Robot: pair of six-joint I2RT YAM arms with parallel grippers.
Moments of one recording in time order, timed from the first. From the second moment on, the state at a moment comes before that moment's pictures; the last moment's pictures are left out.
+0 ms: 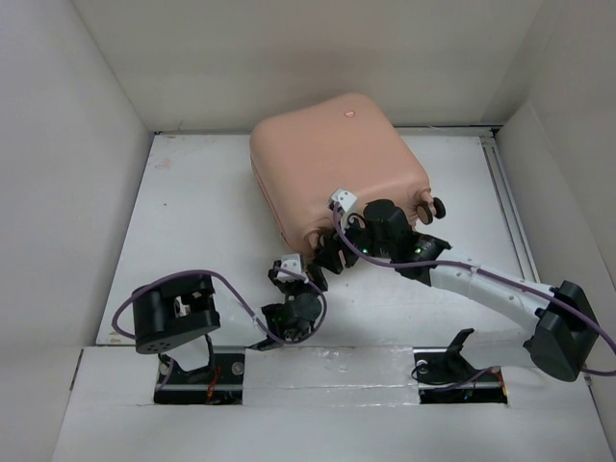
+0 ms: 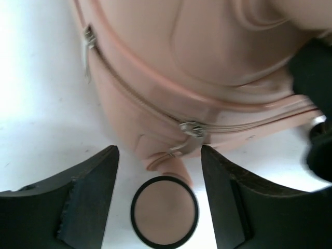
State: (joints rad) left arm -1.30 1.55 0.37 0.92 -1.21 -0.55; right arm 0.82 1.27 0.91 -0.08 -0.31 0.16
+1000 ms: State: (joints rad) left arm -1.28 1.73 0.39 1.23 -1.27 -0.03; right arm 0.84 1.28 0.85 0.06 -0.27 0.20
